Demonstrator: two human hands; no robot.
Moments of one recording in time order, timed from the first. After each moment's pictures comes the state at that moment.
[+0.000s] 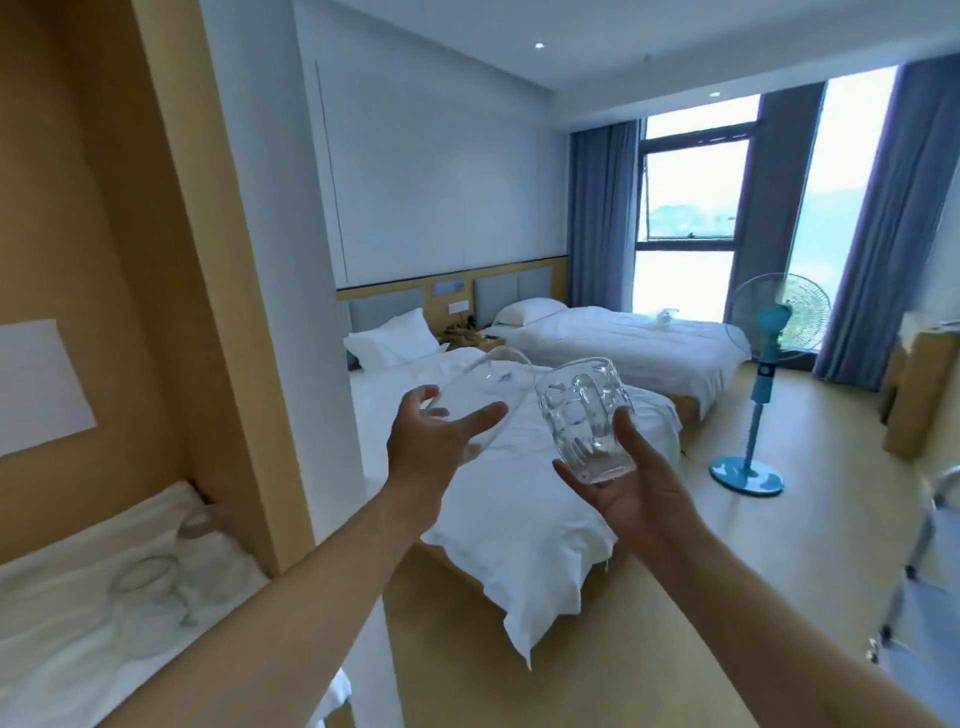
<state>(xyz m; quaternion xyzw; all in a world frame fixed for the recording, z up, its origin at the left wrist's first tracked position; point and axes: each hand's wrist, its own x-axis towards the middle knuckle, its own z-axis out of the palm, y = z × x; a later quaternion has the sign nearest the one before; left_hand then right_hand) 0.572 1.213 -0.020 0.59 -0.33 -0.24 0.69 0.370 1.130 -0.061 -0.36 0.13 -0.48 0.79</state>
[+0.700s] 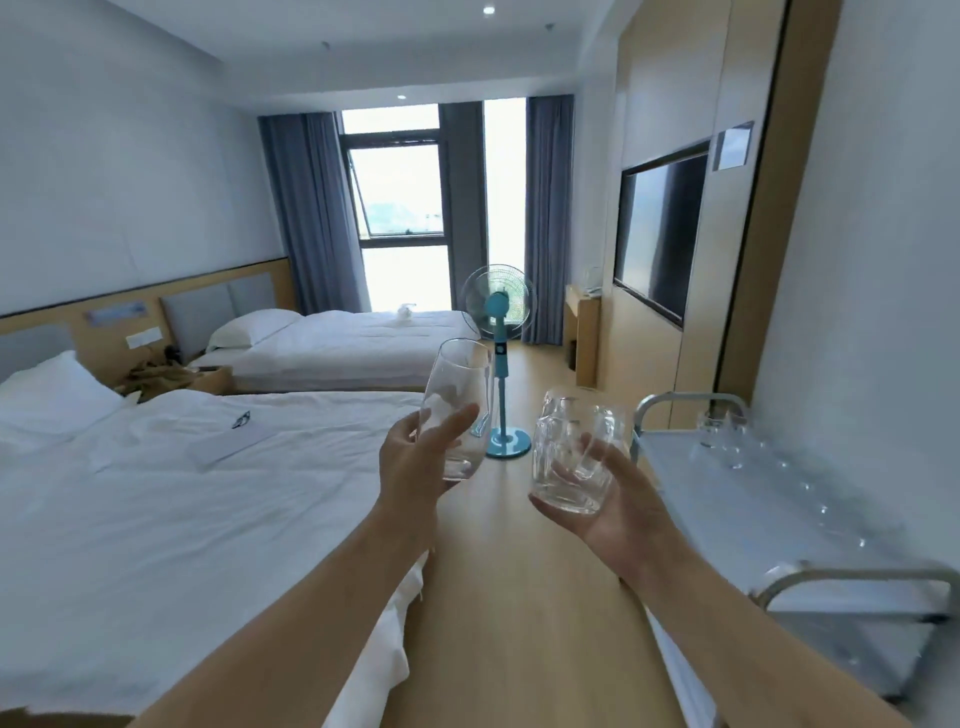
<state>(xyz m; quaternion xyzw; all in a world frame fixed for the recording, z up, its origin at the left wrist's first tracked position) 0.479 0.945 -0.038 0.44 -0.44 -0.52 0.59 0.274 0.985 -0.085 -0.25 0.26 -0.67 0.65</state>
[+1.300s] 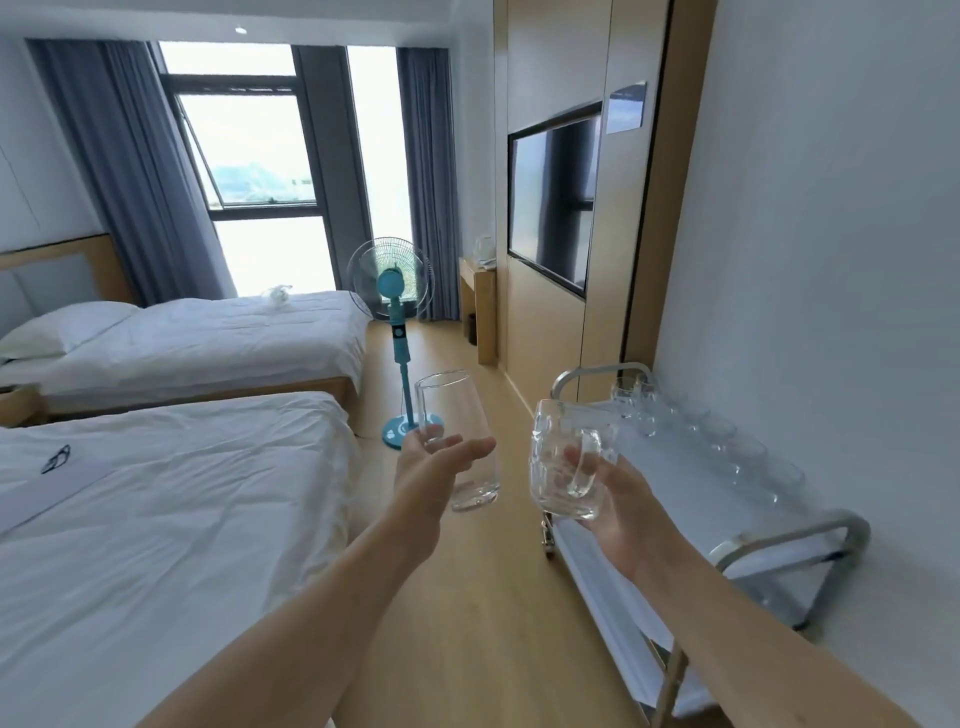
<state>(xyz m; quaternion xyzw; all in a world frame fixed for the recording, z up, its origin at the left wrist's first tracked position) 0.392 0.786 -0.096 0.41 -0.52 -0.62 0.42 0.206 0.887 -0.122 -0.34 0.39 -0.70 0.49</state>
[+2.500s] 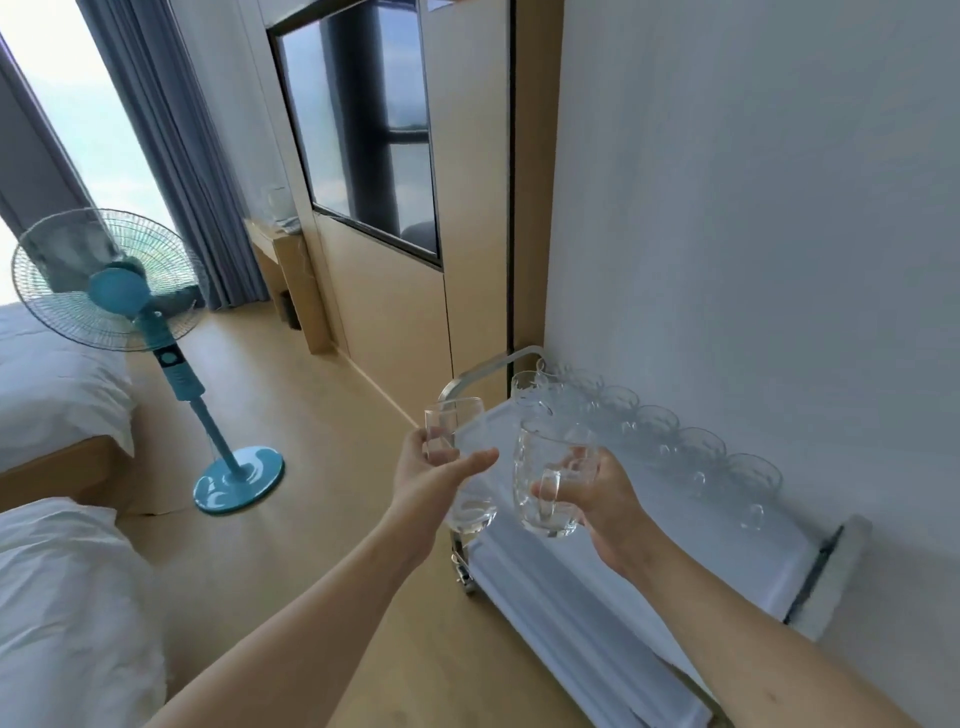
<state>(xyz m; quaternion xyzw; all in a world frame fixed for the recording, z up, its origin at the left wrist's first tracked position) 0.084 0.424 -0.193 0.32 -0.64 -0.66 0.22 -0.045 0.591 -0.216 -0.21 0.62 -0.69 0.29</state>
